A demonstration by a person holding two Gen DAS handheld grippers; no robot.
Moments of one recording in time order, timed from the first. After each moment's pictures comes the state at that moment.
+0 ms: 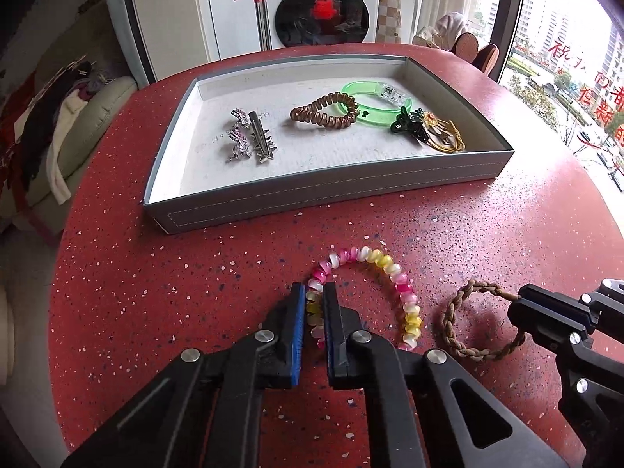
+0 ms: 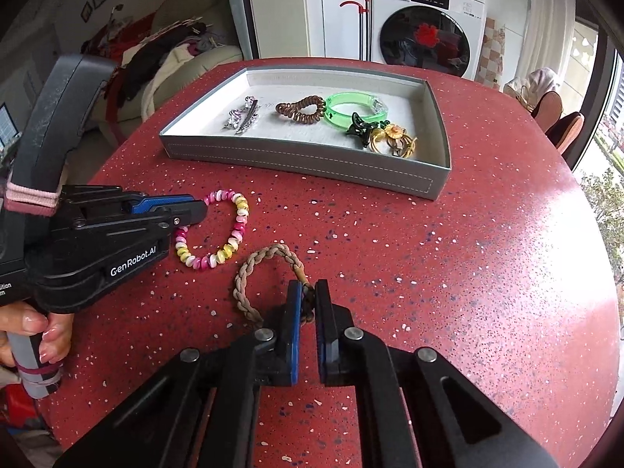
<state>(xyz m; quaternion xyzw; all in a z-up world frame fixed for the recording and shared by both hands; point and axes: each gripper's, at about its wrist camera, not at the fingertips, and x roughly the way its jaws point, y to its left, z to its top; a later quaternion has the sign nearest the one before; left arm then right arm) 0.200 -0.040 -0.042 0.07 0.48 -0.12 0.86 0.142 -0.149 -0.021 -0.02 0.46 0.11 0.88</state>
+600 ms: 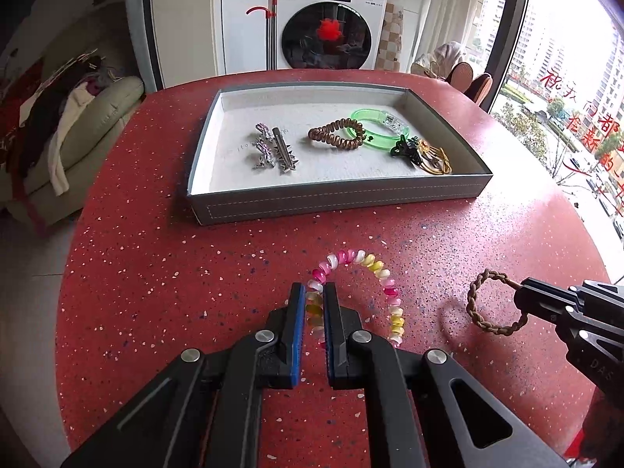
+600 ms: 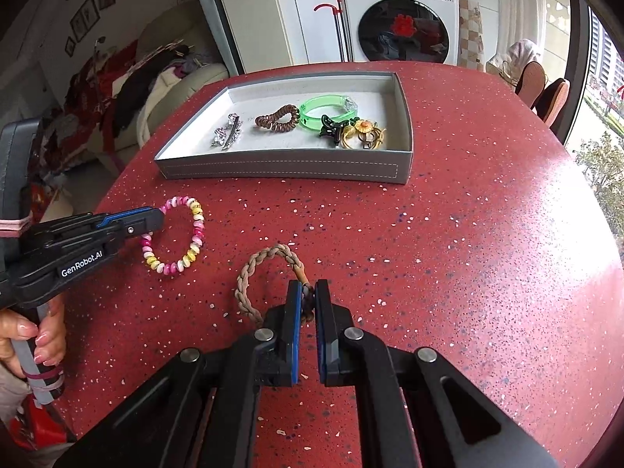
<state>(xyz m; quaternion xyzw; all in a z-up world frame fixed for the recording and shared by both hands) 0.178 -0.007 -0.019 0.02 0.45 -0.13 0.88 0.130 -0.177 -0.012 0.04 0.46 0.10 0.88</state>
